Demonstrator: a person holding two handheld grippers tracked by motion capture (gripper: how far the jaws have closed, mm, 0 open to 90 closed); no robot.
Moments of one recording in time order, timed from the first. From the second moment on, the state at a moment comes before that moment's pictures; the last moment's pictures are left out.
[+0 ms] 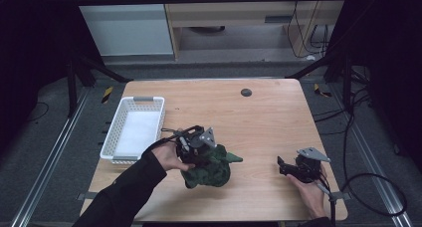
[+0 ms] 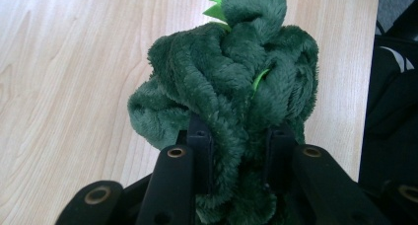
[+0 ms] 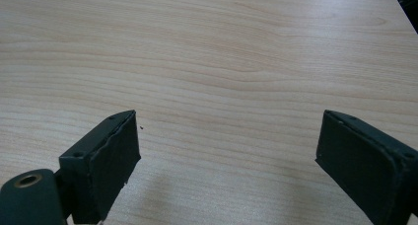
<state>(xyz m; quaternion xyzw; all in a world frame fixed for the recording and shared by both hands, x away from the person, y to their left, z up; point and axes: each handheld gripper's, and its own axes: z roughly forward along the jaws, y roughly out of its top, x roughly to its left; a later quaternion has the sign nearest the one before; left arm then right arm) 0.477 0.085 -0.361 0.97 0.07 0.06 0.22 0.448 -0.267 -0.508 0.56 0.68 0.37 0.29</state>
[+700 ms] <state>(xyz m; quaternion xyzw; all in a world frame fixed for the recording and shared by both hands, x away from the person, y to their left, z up) 0.489 0.070 -0.395 0.98 0.05 0.02 0.19 0.448 -0.267 -0.508 0.56 0.68 0.37 0.29</state>
